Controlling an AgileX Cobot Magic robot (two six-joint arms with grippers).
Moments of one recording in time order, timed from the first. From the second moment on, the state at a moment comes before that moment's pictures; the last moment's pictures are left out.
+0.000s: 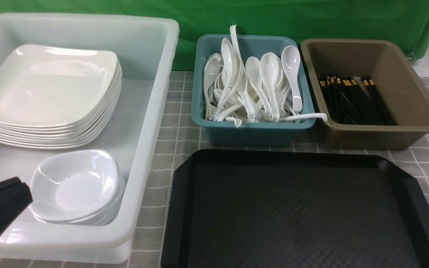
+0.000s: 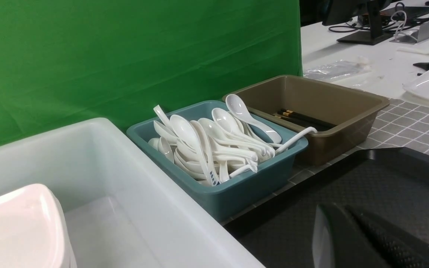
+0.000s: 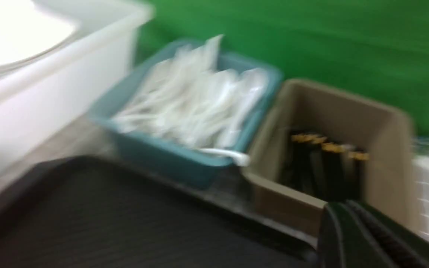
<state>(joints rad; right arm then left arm) 0.22 0.37 -0.49 0.07 0.27 -0.22 -0.47 0.24 -0.44 -0.33 0.37 0.45</state>
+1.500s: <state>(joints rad) 0.10 0.00 0.01 0.08 0.25 -0.12 -0.47 0.24 -0.44 -0.33 0.37 0.47</state>
